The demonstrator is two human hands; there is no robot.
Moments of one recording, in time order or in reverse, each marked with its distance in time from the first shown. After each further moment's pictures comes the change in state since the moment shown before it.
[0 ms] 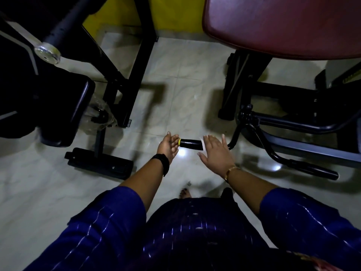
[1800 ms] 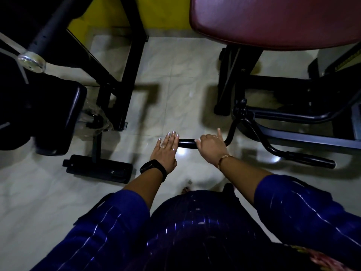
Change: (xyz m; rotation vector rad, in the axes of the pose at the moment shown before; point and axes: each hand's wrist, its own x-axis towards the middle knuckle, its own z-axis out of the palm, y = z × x) left_hand 0.004 -0.020 -0.028 2.202 0.040 0.629; right_hand 0.025 -0.008 -0.011 0.032 0.034 0.113
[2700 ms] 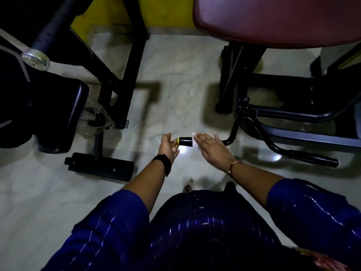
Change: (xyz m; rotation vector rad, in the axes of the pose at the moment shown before) left_hand 0.014 0.013 -0.031 -2.235 -0.067 -0.745; right_hand -0.018 0.013 0.012 0.198 -0.011 -0.288
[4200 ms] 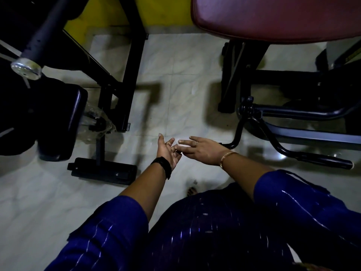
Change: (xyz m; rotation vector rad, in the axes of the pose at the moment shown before) left_hand 0.019 0.006 -0.007 -0.074 -0.029 -0.020; right_hand 0.052 -0.004 -0.003 -0.514 0.004 -0.685
